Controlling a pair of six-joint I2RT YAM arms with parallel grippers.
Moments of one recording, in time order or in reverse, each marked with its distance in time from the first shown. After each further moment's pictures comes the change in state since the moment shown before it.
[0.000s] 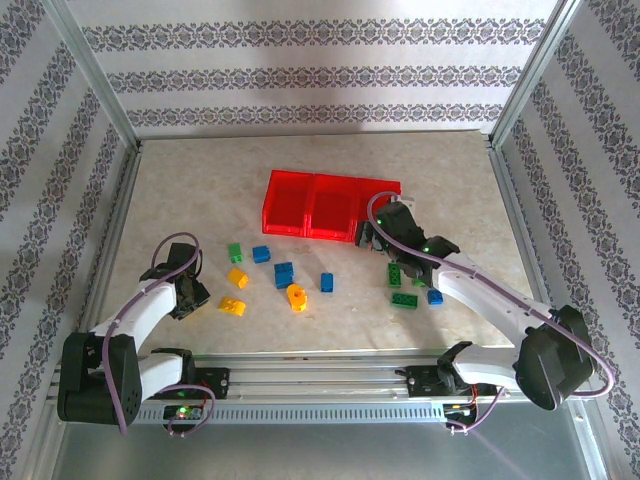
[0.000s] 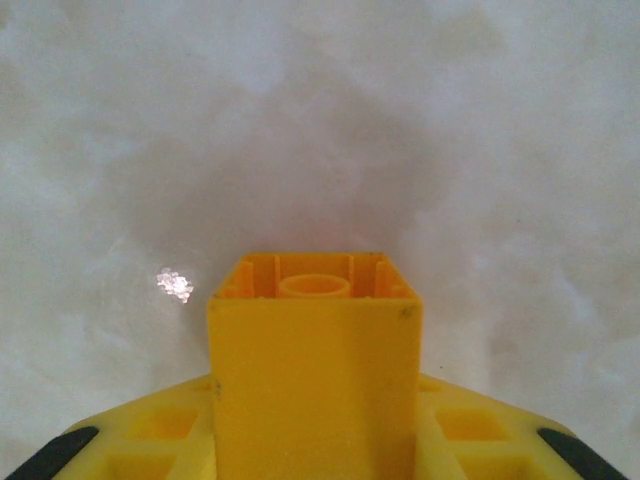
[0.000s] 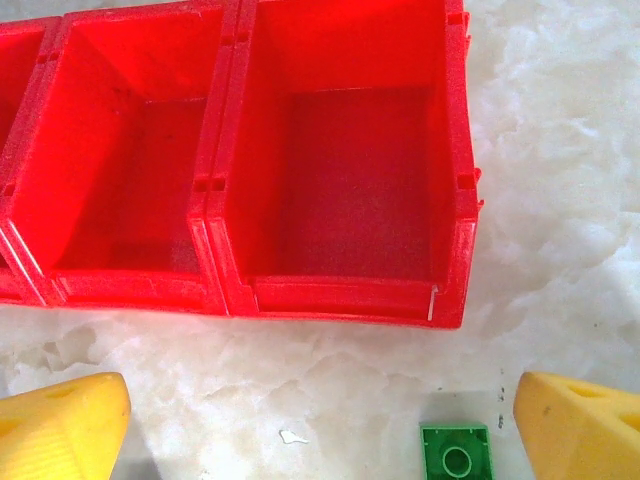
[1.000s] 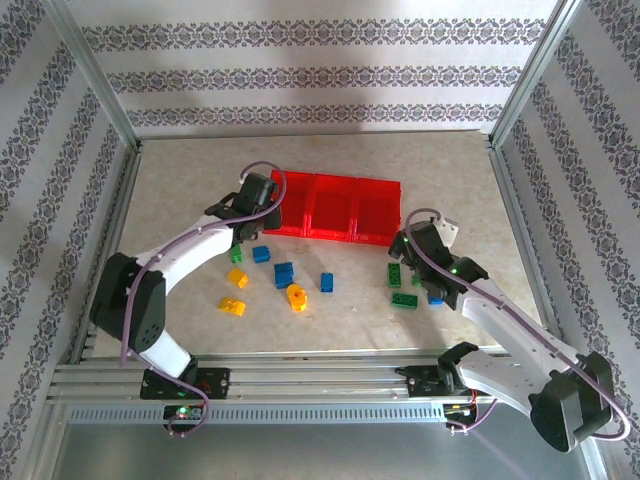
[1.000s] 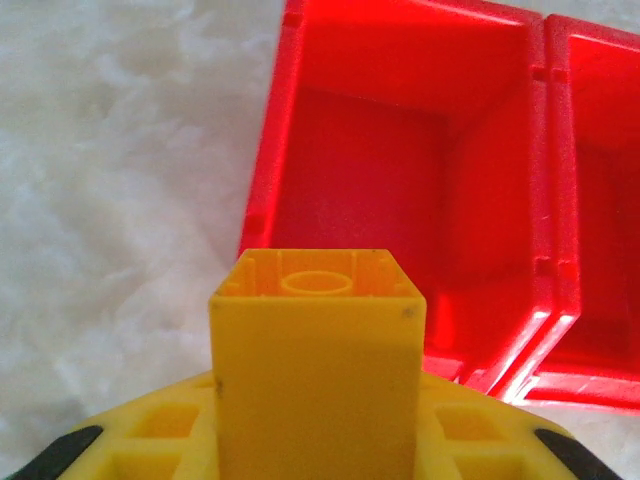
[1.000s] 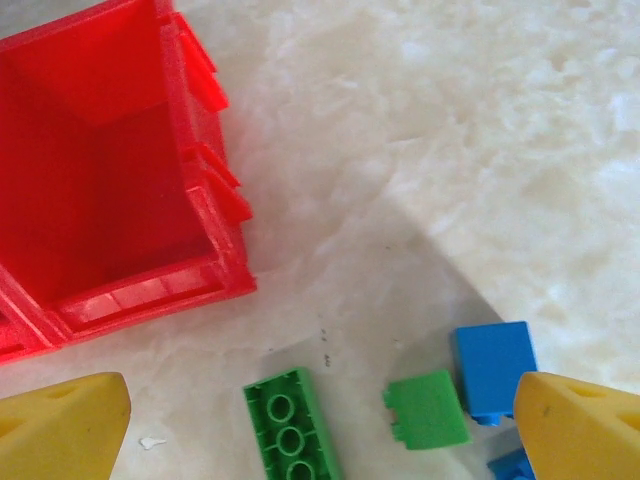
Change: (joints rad) left arm -0.441 0.475 0.670 0.285 -0.040 0.239; right arm -0.108 -0.246 -0.155 -0.175 0.126 0.198
